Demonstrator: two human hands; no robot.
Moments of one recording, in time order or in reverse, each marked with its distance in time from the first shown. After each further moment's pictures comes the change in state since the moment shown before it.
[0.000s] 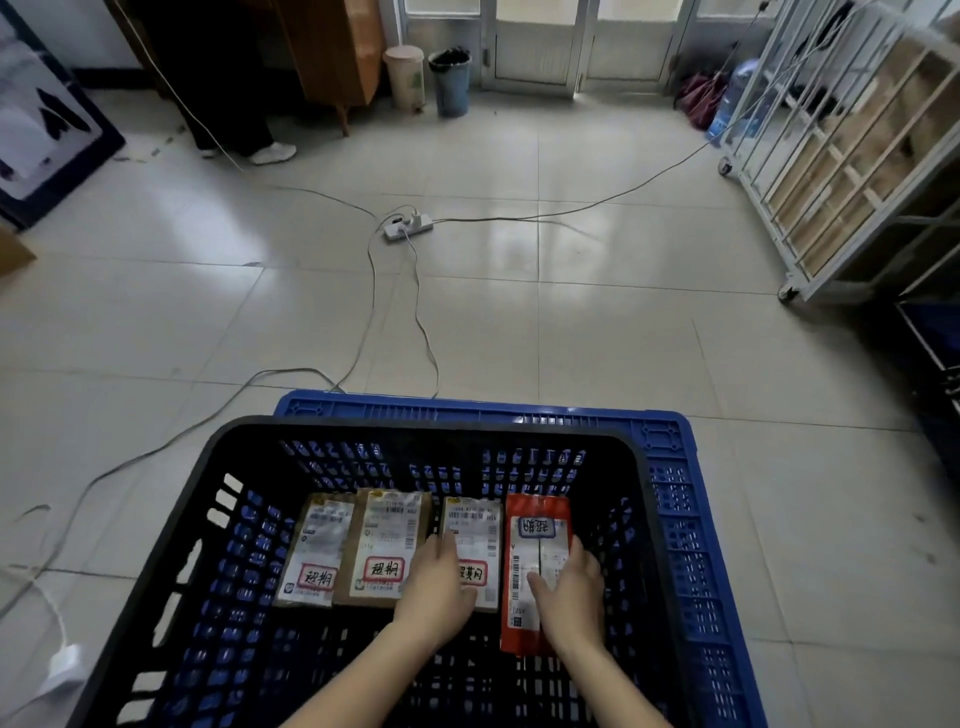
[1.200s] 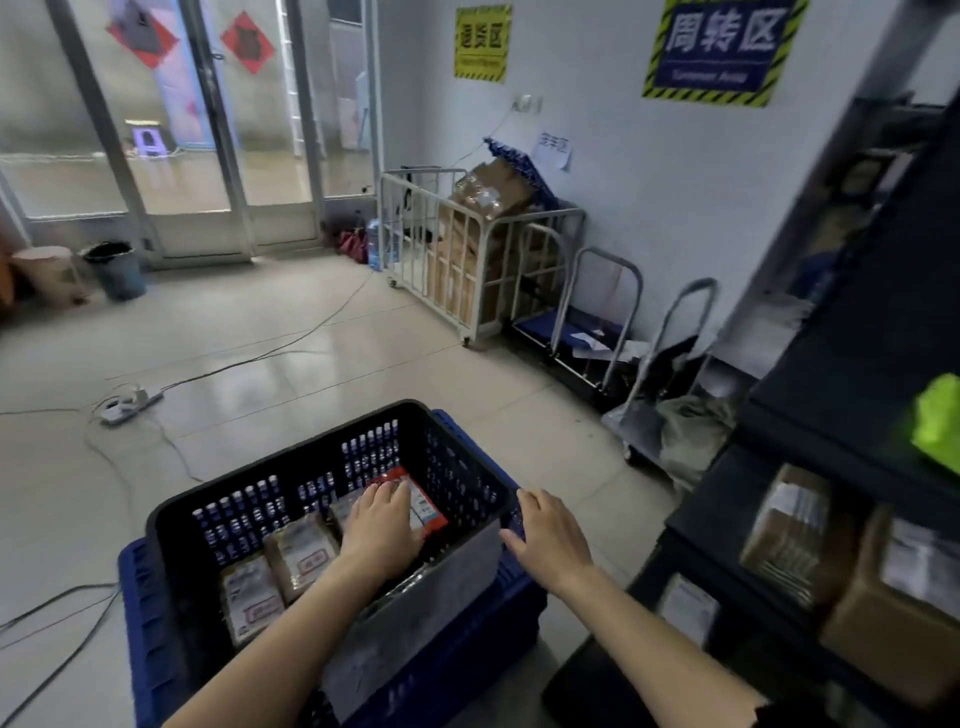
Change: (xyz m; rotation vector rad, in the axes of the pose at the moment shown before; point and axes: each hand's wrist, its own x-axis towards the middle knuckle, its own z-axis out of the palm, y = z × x) left_hand -0.252 -0.018 -0.111 0.460 0.156 0.848; right_hand -0.375 -0.025 -0.092 -0.359 0.472 -0.033
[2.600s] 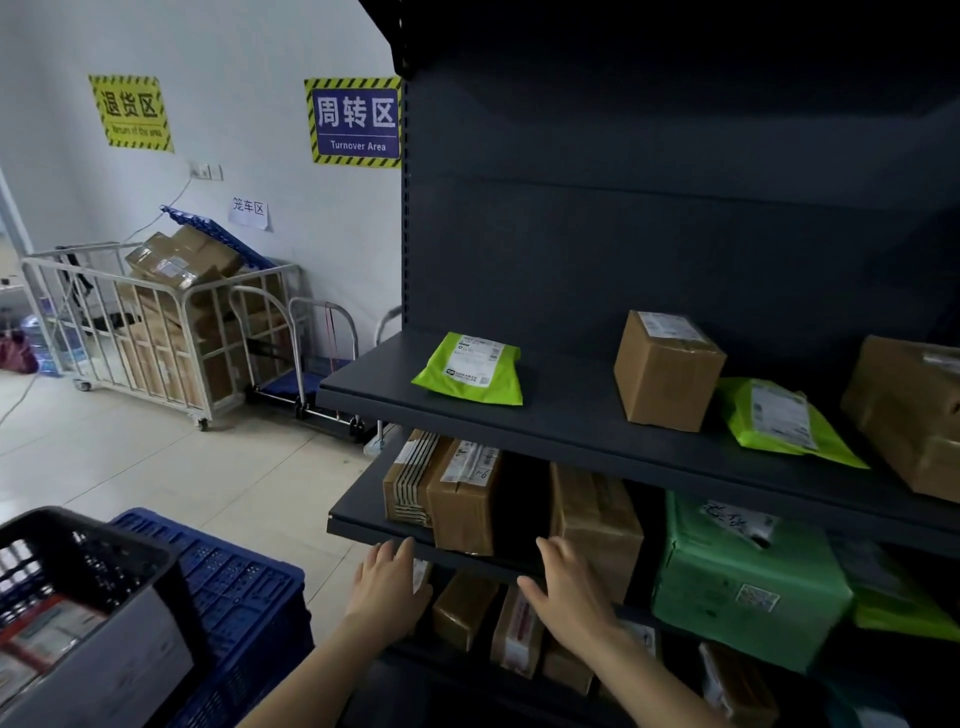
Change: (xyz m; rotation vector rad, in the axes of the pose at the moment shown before) left_hand -0.151 0.374 0.107 -0.014 -0.138 0.531; right_hand -0.345 0.280 -0.110 0.140 0.218 0.601
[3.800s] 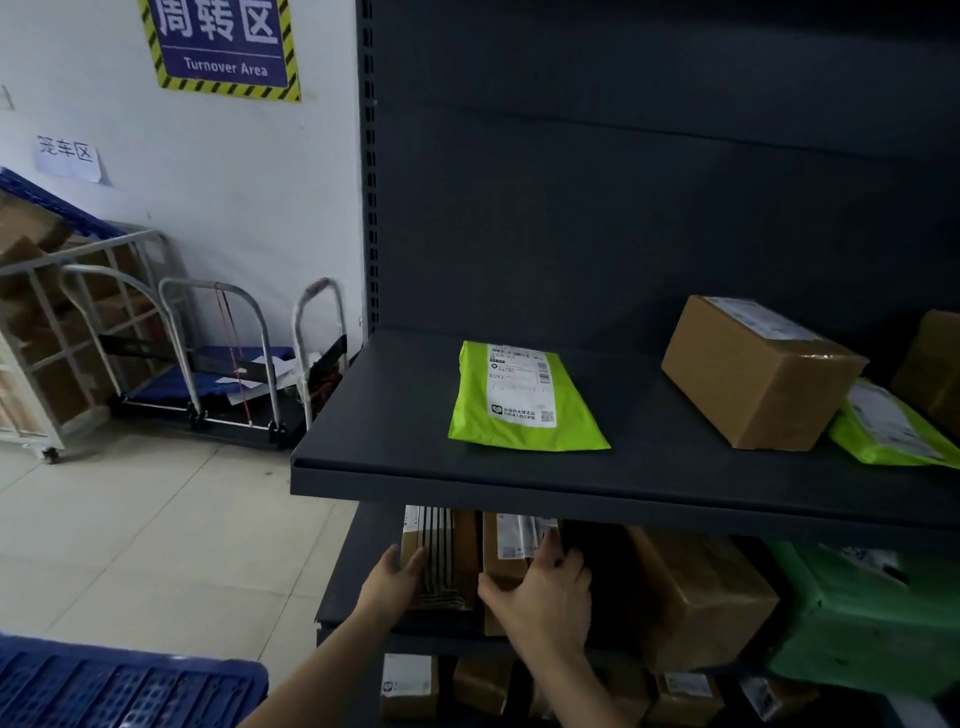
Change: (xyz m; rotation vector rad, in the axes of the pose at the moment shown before) left_hand 0.210 -0.083 0.008 -0.914 -0.328 -0.180; right_hand 0.160 -0.107 0.079 -0.122 0.299 0.616
